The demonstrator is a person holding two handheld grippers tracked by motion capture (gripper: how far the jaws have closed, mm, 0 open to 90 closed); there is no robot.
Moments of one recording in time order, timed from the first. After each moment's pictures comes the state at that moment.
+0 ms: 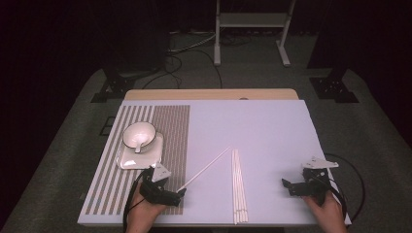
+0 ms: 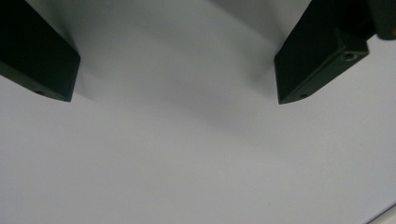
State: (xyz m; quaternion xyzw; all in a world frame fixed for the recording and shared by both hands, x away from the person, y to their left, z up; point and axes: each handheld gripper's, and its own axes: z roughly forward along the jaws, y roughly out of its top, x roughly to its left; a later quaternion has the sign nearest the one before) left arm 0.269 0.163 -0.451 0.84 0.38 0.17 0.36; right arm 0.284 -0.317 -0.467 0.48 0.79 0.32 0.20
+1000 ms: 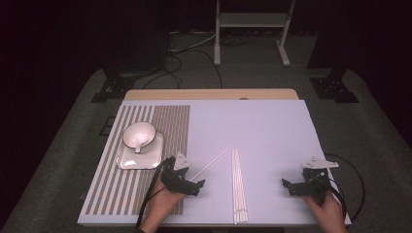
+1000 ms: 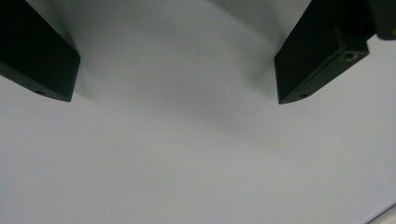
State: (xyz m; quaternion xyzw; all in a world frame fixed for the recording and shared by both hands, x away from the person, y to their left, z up) left arm 0.302 0.112 -0.452 0.84 0.35 0.15 0.38; right arm 0.284 -0.317 -0.467 0.48 0.79 0.32 0.20
